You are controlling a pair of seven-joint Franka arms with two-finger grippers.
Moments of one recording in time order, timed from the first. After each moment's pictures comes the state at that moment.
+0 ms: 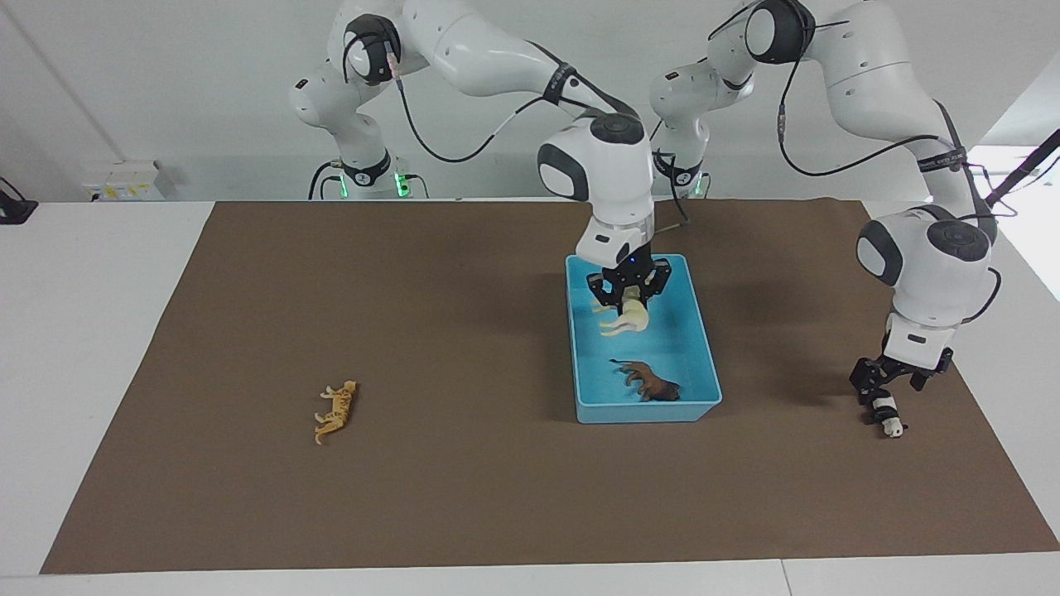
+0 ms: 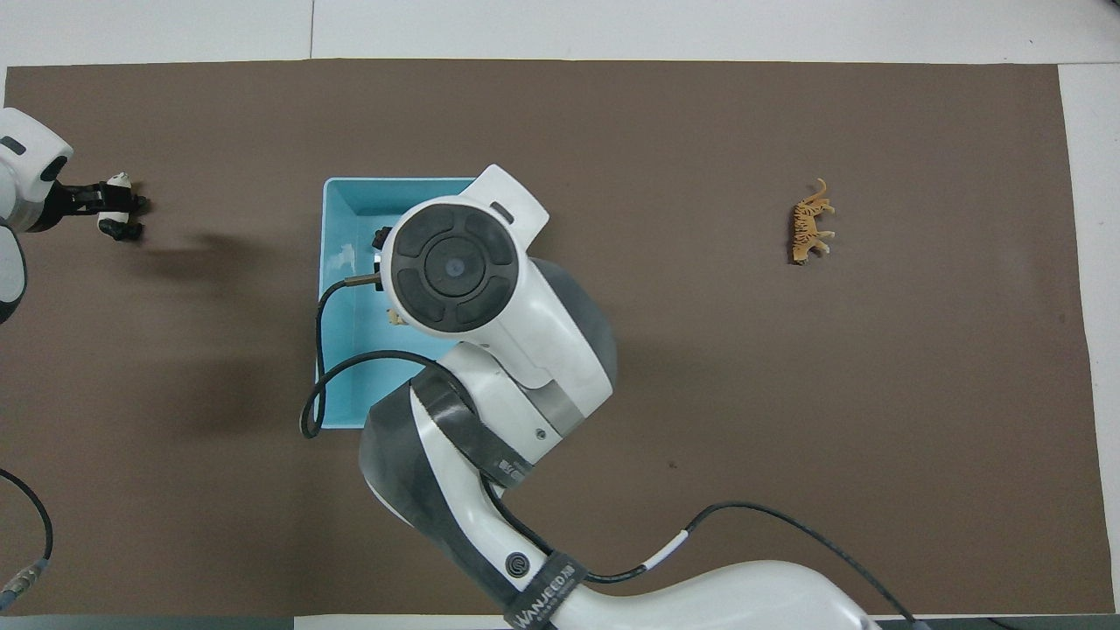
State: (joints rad) left arm 0.27 0.47 -0.08 -1.74 0.27 2.49 -0.02; right arm 0.91 0.70 -0.15 -1.22 0.11 2.20 0.68
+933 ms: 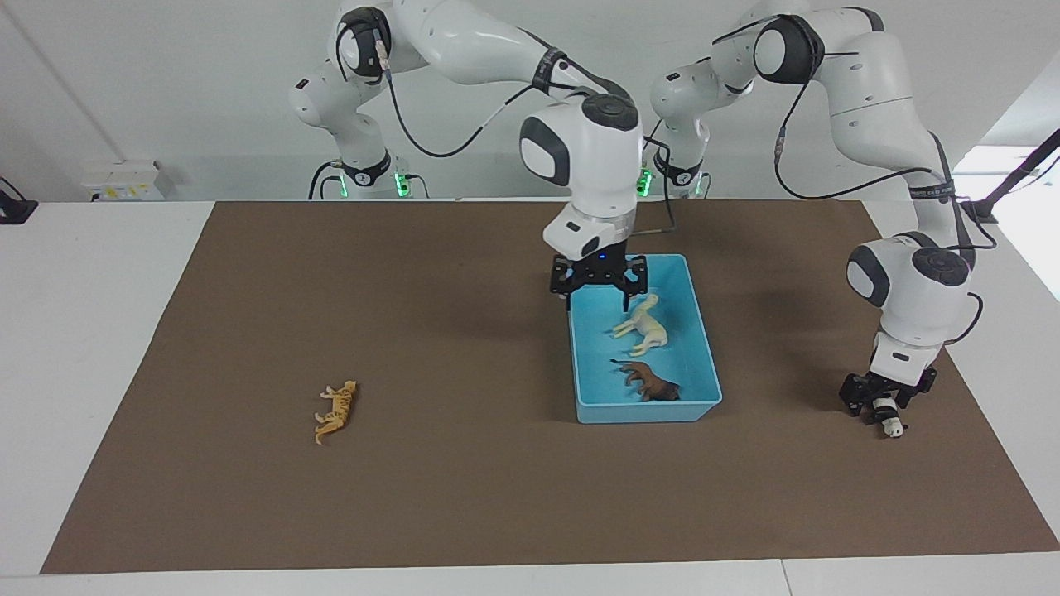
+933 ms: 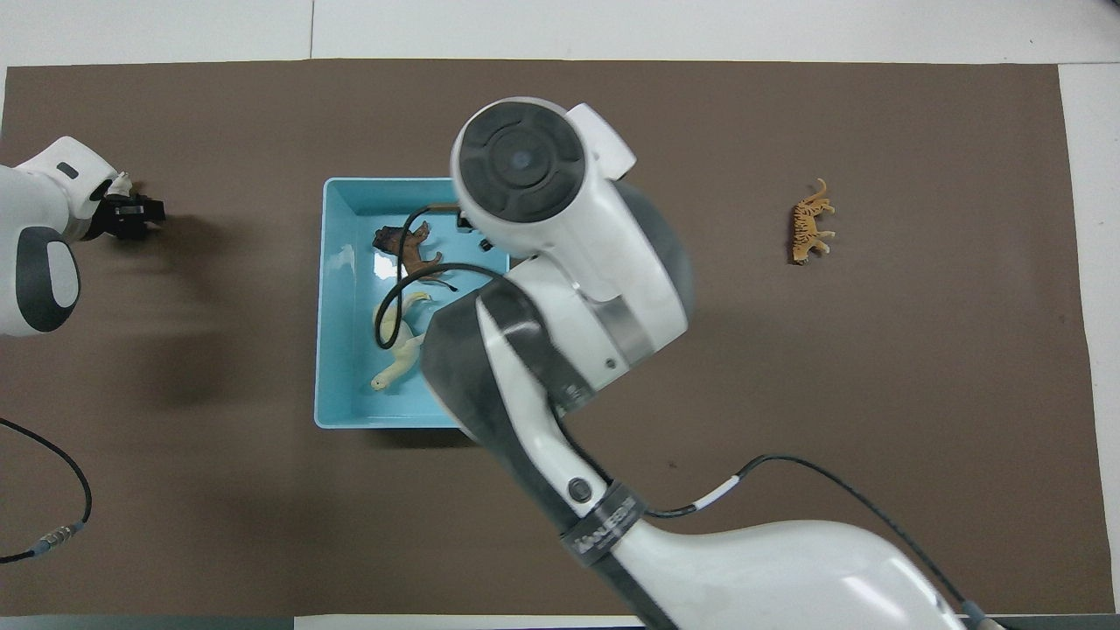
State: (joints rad) left arm 0.31 0.55 -0.10 -1.74 0.23 2.58 0.02; right arm 0.72 0.56 -0.31 -1.12 0.10 1.81 0.53
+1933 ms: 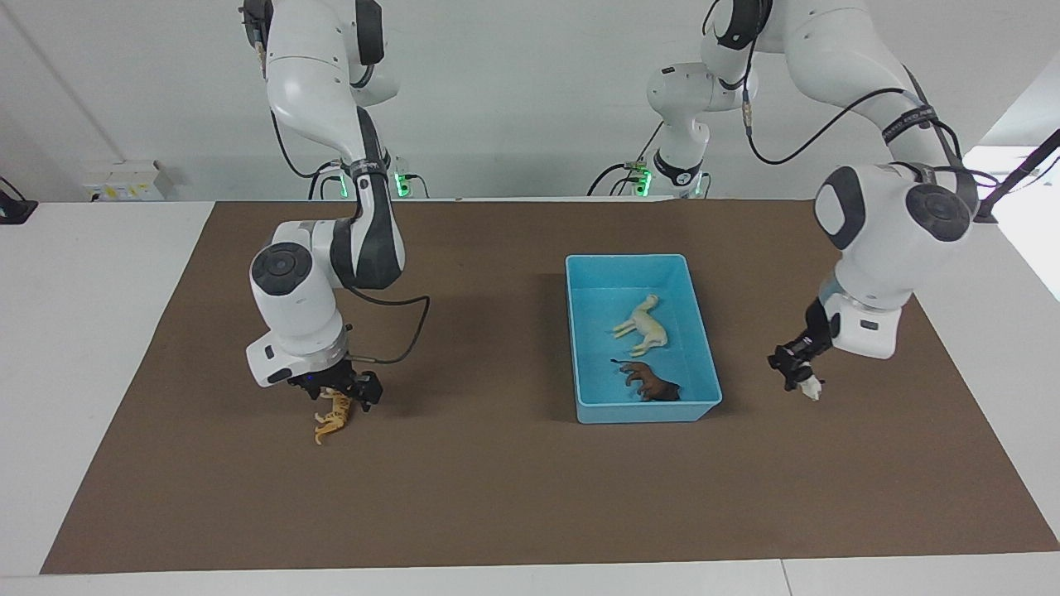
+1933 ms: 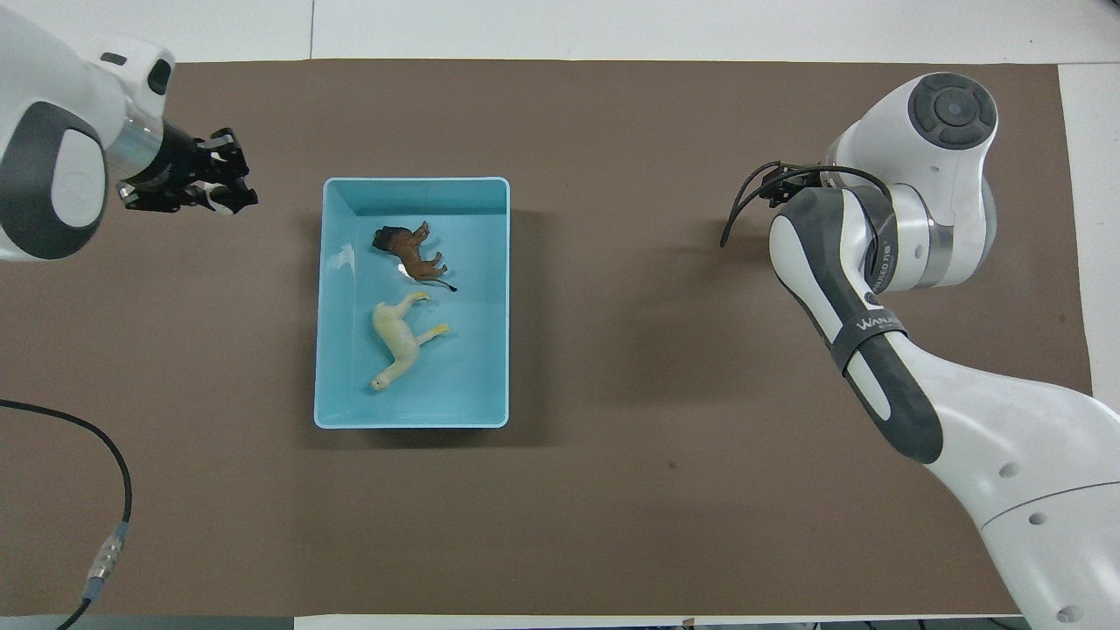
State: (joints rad) left arm -0.04 0.37 -0.13 -1.50 0.02 1.87 -0.59; right arm 0.39 0.49 -0.33 -1.67 0.11 2.21 0.30
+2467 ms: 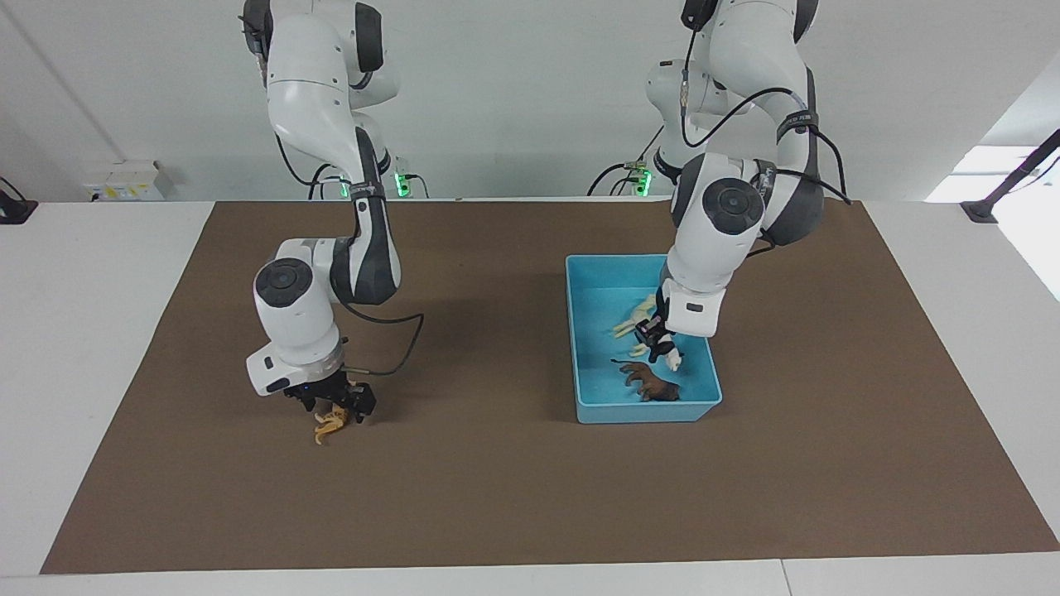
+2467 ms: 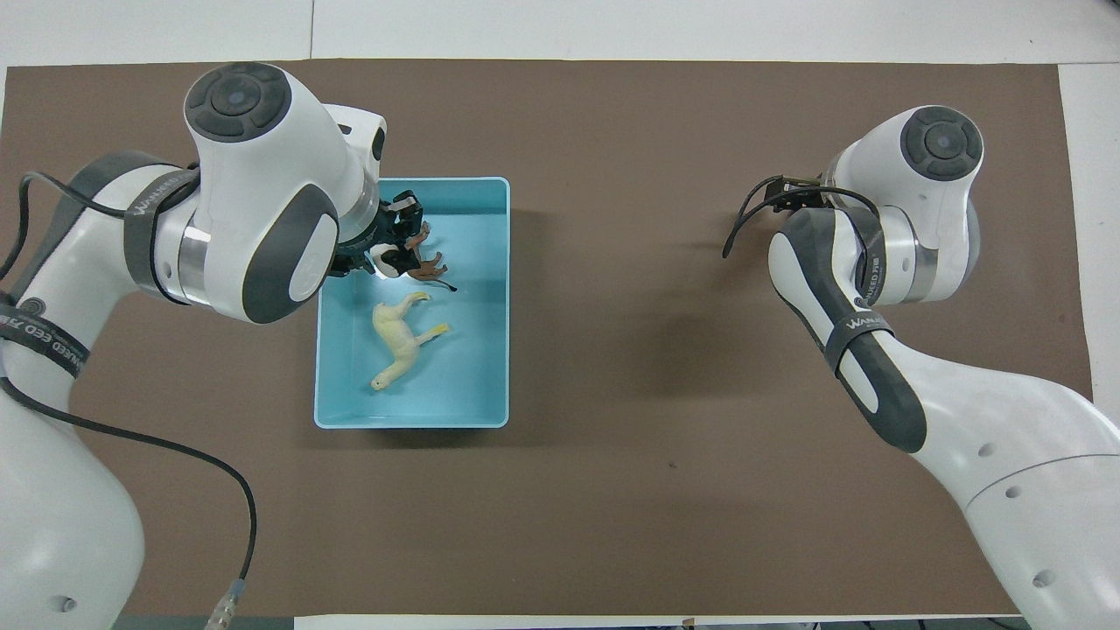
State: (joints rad) left arm -0.27 0.33 -0.12 -1.61 0.02 1.88 -0.88; right arm 0.37 0.54 -0.33 -1.73 0.11 2.36 0.28
